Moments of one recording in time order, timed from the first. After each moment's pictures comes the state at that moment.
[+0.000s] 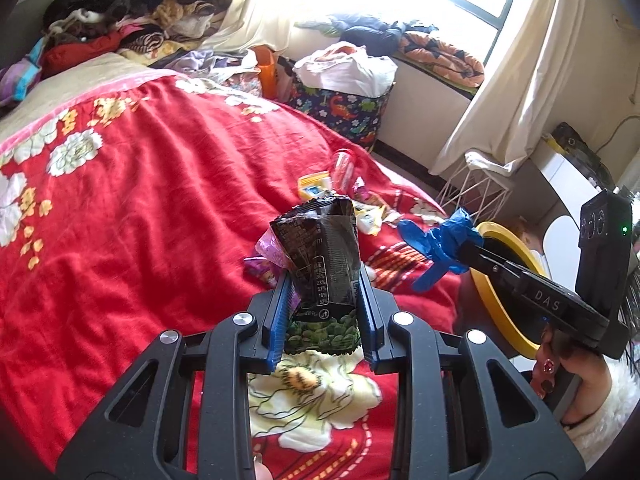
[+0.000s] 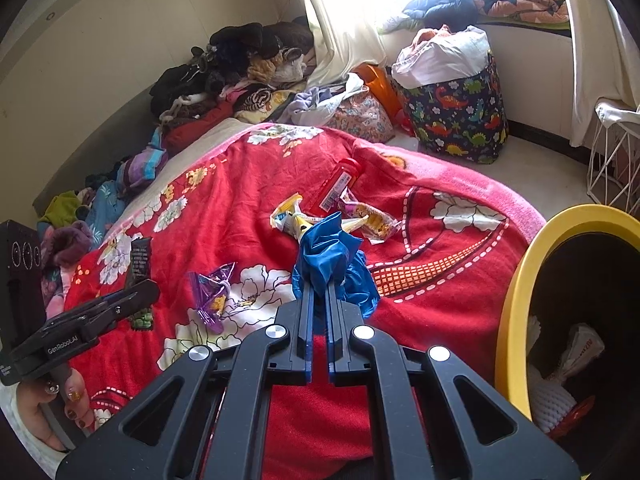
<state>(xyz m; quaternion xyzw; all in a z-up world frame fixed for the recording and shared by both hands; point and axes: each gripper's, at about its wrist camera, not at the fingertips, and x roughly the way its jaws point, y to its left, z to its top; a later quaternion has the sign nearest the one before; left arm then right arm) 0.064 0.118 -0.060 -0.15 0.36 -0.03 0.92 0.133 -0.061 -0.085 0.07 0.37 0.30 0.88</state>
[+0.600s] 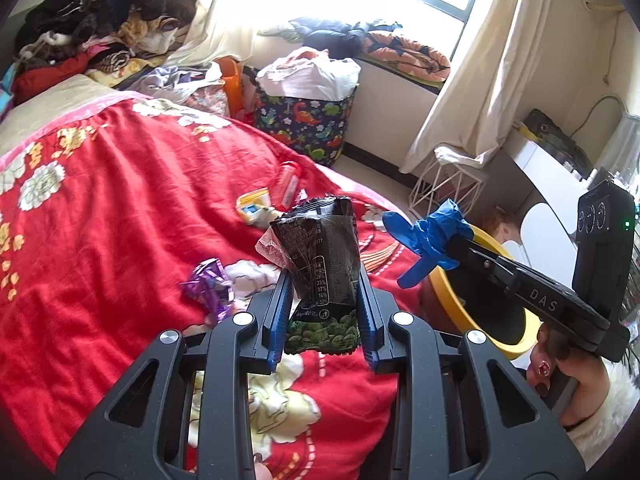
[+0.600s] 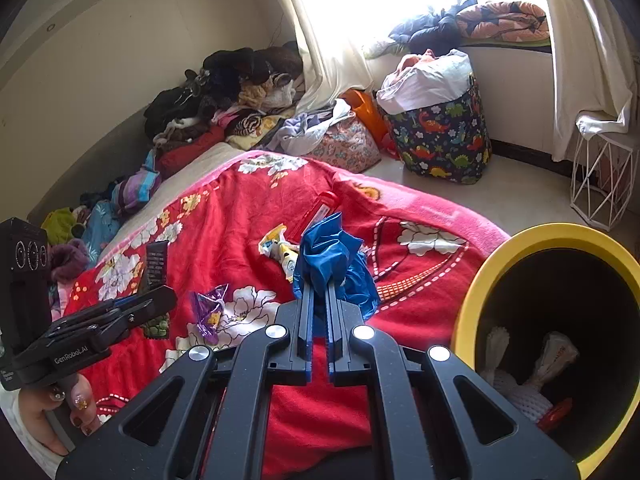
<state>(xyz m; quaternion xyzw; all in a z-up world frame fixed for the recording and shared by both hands) 0.075 0.077 -0.043 -0.12 0.35 -0.08 0.93 0.118 -0.095 -0.059 0.08 0.33 0.28 0.90</state>
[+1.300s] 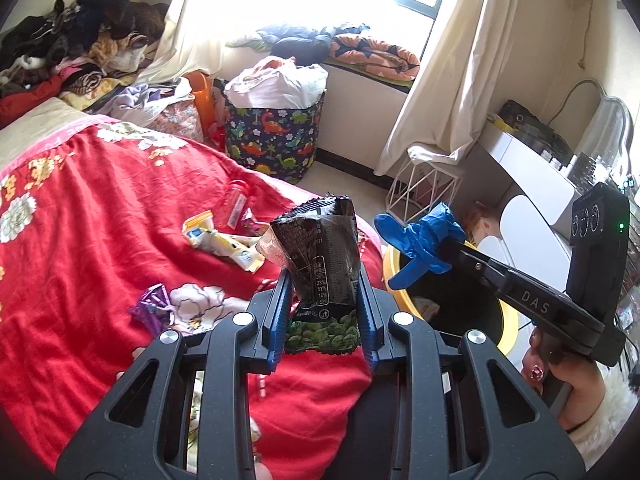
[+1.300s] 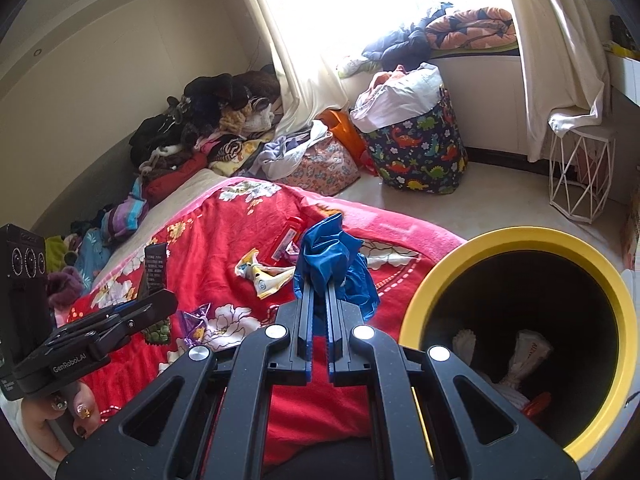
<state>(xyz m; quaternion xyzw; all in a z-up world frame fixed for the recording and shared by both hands) 0.083 0.031 -0.027 -0.10 0.33 -0.12 0.93 0.111 -0.143 -0.047 0.11 0.31 0.24 0.91</state>
